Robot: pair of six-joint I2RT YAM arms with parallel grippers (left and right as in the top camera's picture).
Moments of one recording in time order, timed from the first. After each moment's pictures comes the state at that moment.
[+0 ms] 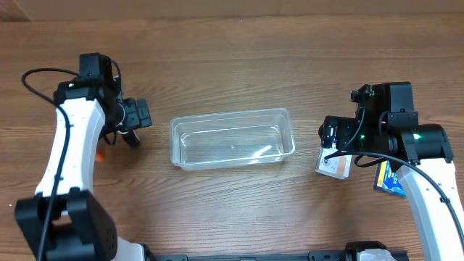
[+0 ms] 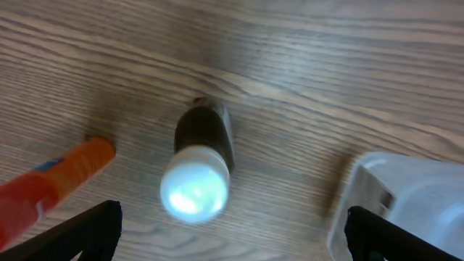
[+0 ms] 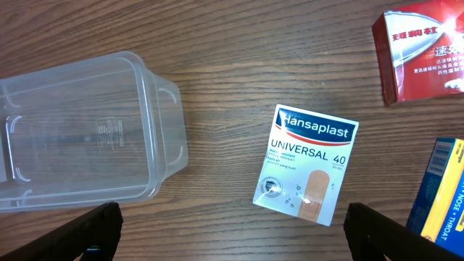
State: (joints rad) left arm 0.13 1.68 1.36 -1.05 -0.02 -0.16; right arm 0.05 1.23 1.16 -1.07 -0.16 0.17
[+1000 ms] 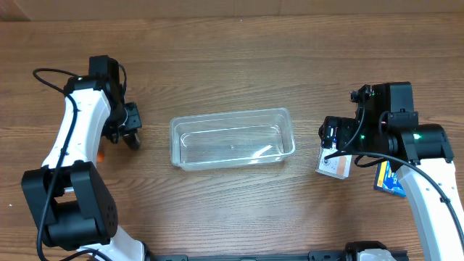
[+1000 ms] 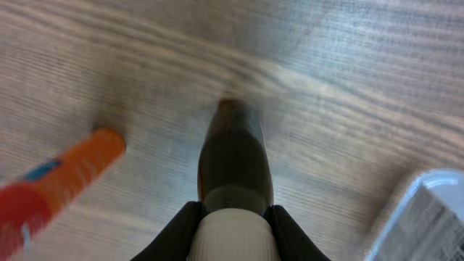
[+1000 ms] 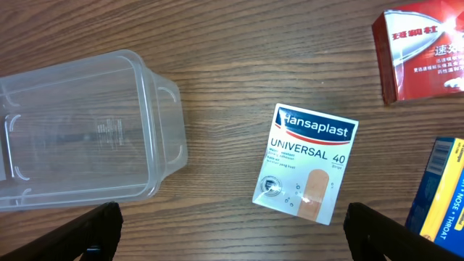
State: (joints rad) left arm 0.13 1.80 1.39 -1.09 -0.10 -0.20; right arm 0.05 1.23 1.16 -1.08 -0.16 0.17
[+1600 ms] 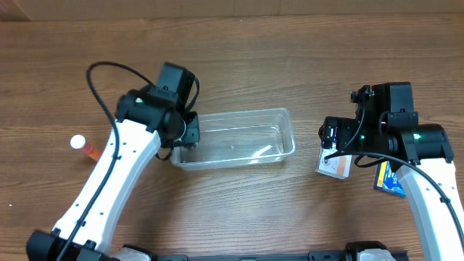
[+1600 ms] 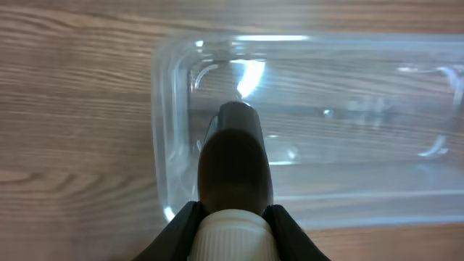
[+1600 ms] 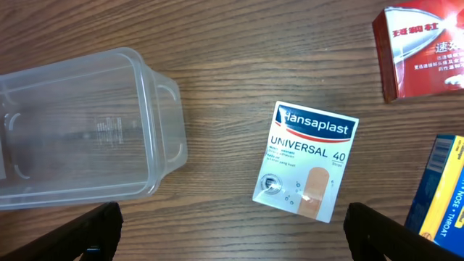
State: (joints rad) left arm -0.35 1.52 1.34 -1.16 -0.02 -0.46; right arm 0.05 1.23 1.16 -1.08 -0.16 0.17
